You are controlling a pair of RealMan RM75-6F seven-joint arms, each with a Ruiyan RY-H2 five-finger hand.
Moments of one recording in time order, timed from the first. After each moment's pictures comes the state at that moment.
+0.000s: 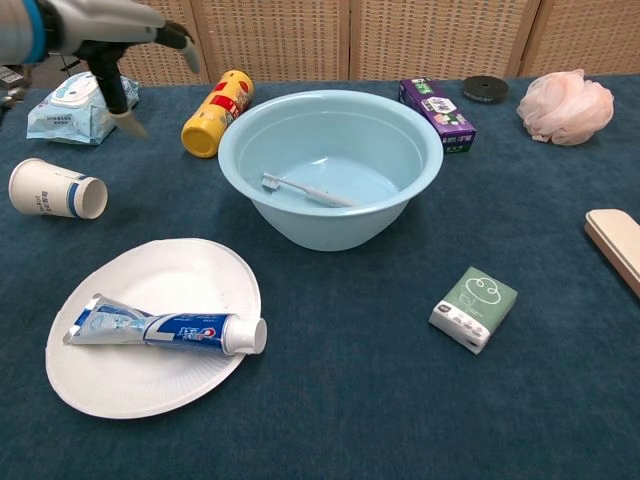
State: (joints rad) left arm -1.03 -1.21 -0.14 -1.71 0.57 0.90 0.75; right arm 0.07 -1.07 0.09 -1.64 -1.39 1.41 0.02
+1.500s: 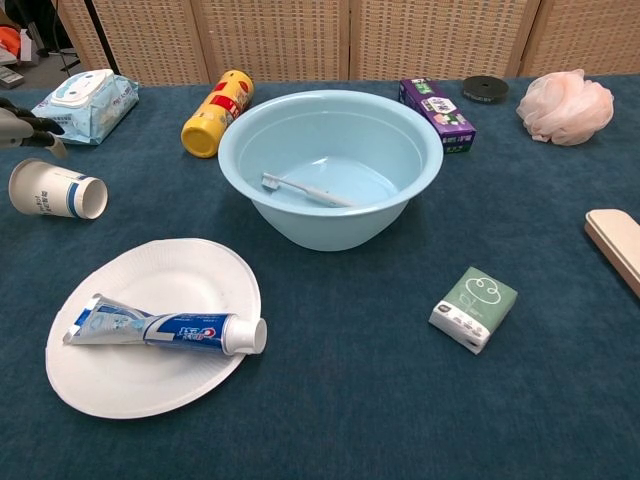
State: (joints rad) left arm -0.85 -1.26 0.14 -1.44 0.79 0.90 0.71; right arm 0.06 -1.07 0.08 -1.67 -1.42 1.45 -0.01
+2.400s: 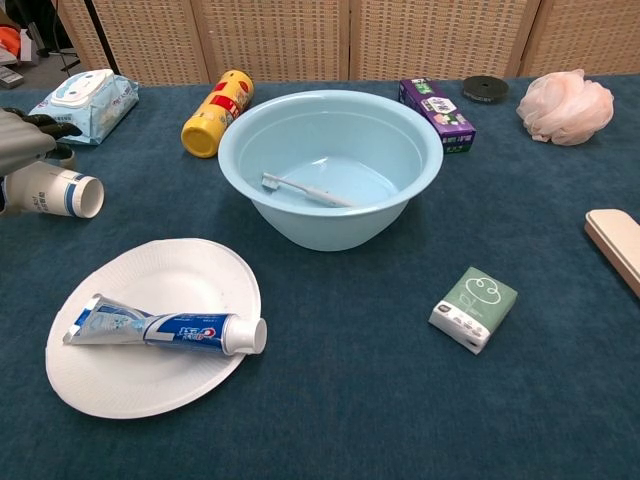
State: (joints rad) left arm -0.75 -1.44 0.08 -1.25 0.92 1.01 0.73; right arm 0.05 -1.06 0.08 -1.68 -1.44 1.46 0.01
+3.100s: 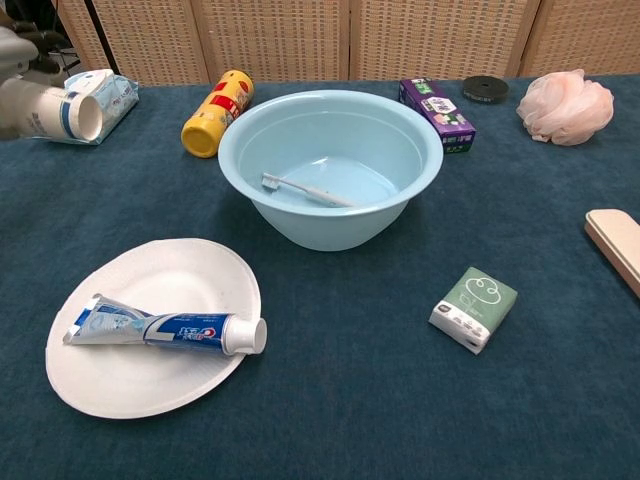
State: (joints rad) left arm -0.76 -1.30 -0.07 -1.41 0.95 1.06 0.72; right arm 0.05 -1.06 0.08 -1.68 -1.44 1.46 0.02
